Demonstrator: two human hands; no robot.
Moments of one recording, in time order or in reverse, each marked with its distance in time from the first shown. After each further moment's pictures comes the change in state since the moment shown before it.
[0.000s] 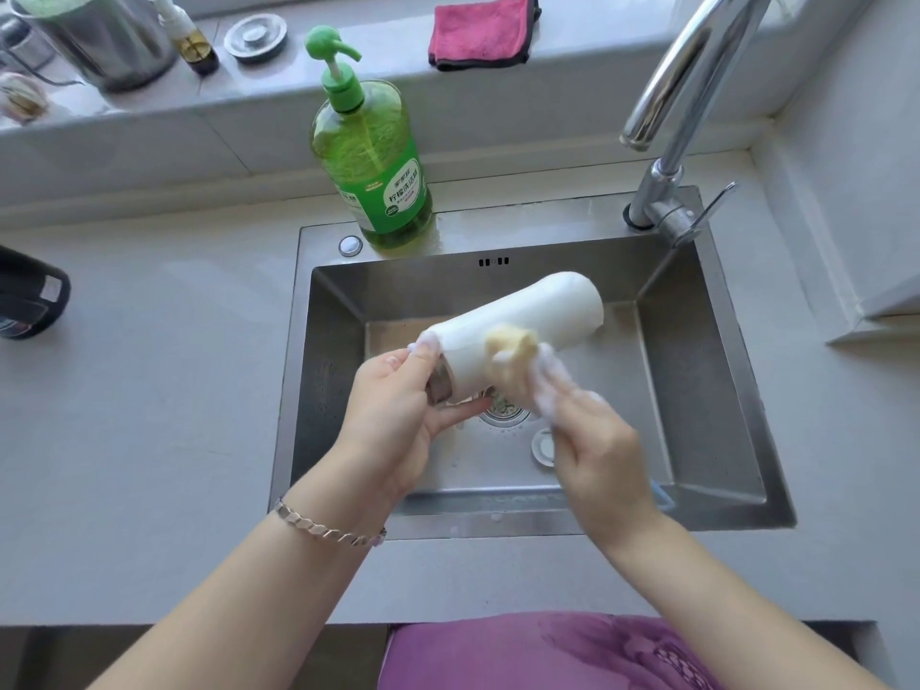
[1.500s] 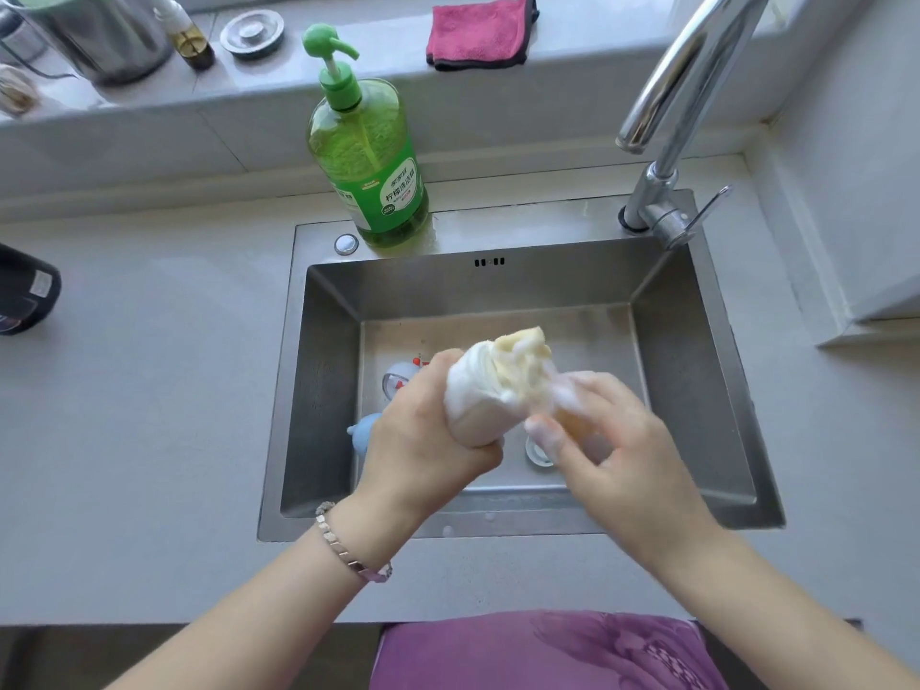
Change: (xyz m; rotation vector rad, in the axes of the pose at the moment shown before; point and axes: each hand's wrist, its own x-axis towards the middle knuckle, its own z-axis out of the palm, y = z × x) left_hand -0.004 -0.040 -0.013 0.982 -0.013 0.422; right_hand 0.014 -0.033 -0.049 0.245 -0.245 0.285
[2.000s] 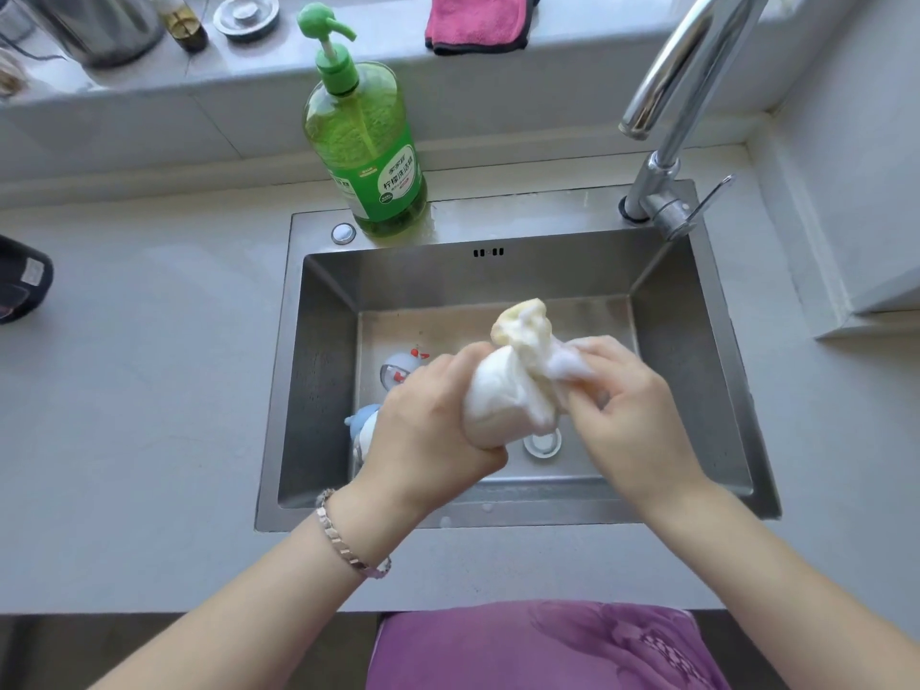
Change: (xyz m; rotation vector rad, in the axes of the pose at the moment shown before) left_hand 0.001 0.007 -0.002 0.147 -0.047 0.138; right_hand 0.019 0.011 0.004 0.059 0.095 -0.020
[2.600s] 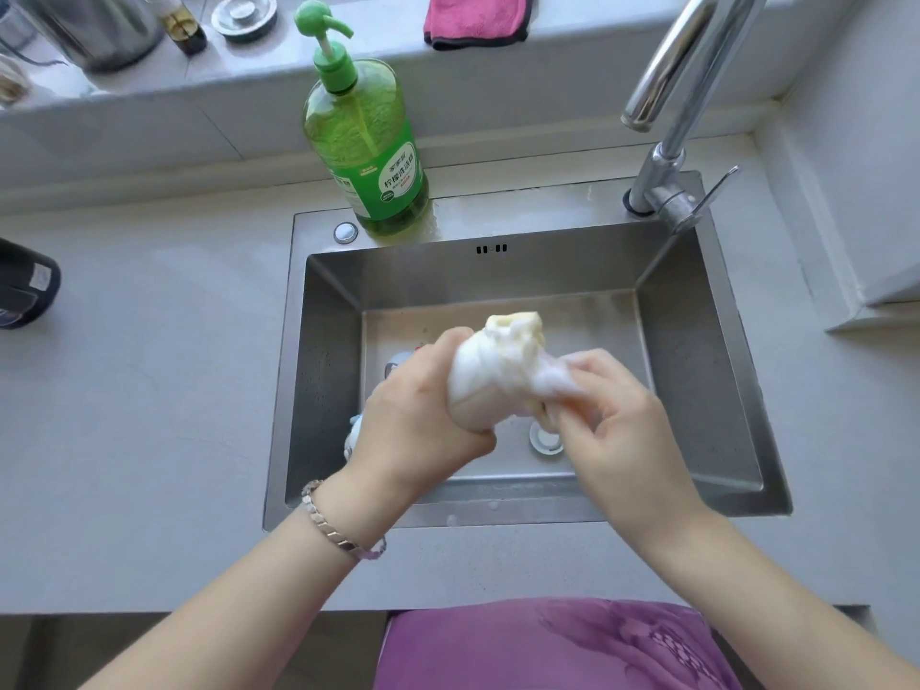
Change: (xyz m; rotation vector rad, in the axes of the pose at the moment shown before) left_hand 0.004 0.003 -0.010 0.024 -0.033 -0.096; right_hand -0.010 -0.011 0.008 0.081 -0.032 0.045
